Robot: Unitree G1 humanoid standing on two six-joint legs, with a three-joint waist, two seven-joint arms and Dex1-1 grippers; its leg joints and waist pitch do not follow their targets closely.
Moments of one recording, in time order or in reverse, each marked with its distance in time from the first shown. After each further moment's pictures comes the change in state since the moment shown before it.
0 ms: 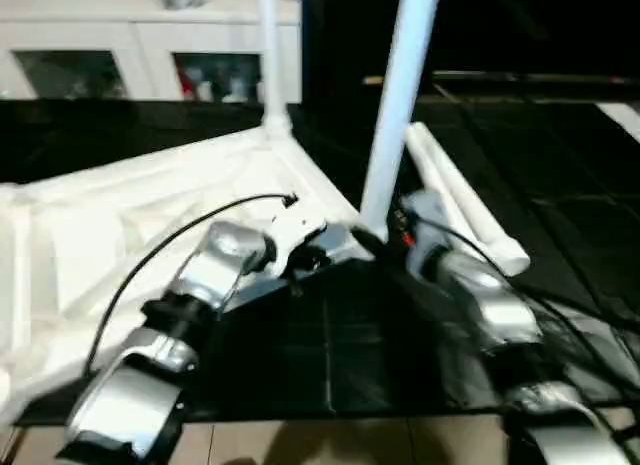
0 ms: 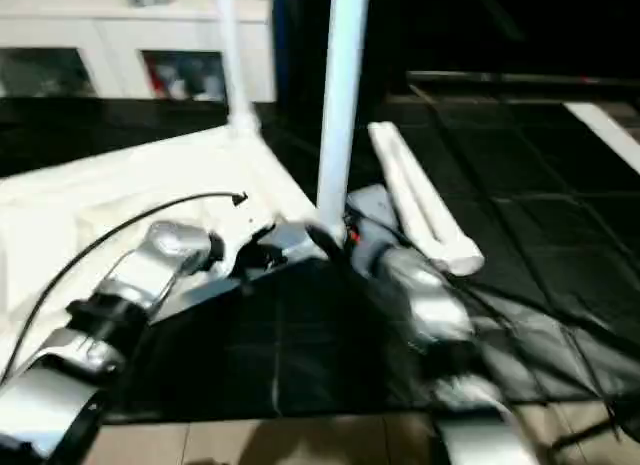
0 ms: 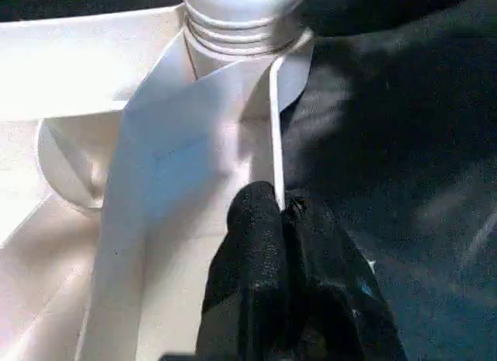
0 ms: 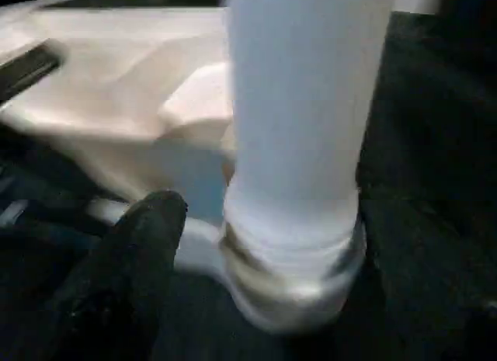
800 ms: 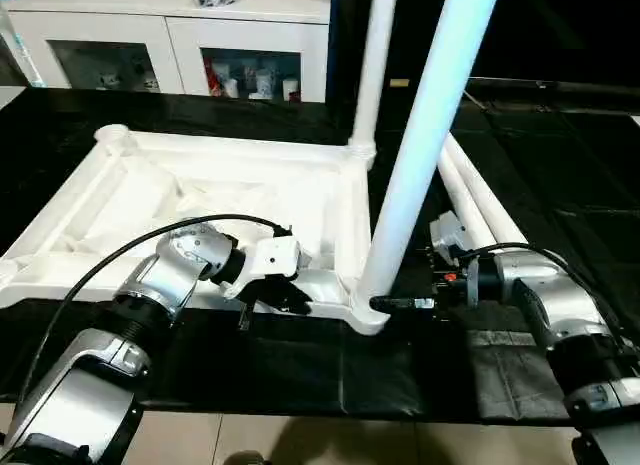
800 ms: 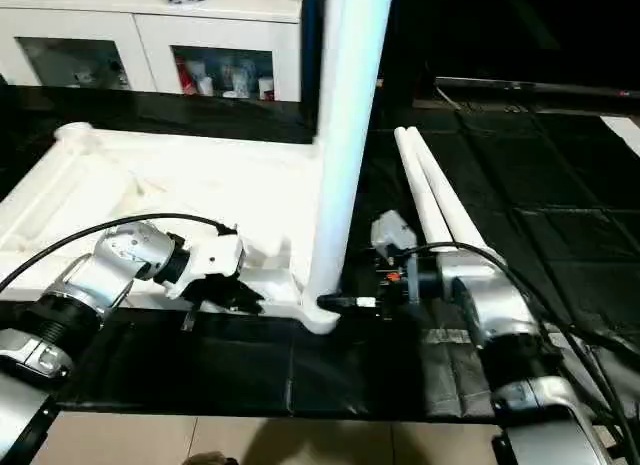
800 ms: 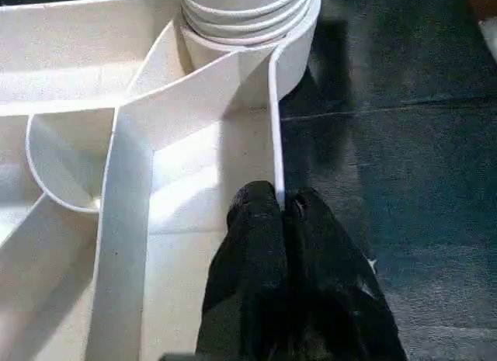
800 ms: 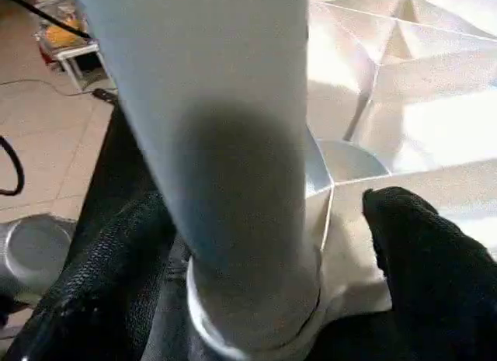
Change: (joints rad) left arm 0.015 0.141 -0.113 0.005 -0.032 -0.328 -0.434; right arm -0.062 -0.193 0.125 -0.020 0.091 0.050 0.614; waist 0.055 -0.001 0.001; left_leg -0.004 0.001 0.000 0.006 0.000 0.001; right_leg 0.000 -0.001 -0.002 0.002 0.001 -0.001
